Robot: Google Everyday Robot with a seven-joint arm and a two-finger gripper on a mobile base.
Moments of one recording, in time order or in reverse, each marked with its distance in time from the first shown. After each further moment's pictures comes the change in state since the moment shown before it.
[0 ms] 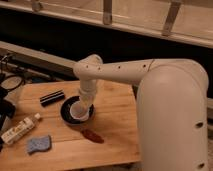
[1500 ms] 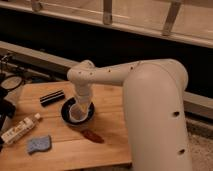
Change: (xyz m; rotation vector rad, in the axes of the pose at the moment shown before) arm -0.011 0.009 0.030 0.029 0.044 -0.074
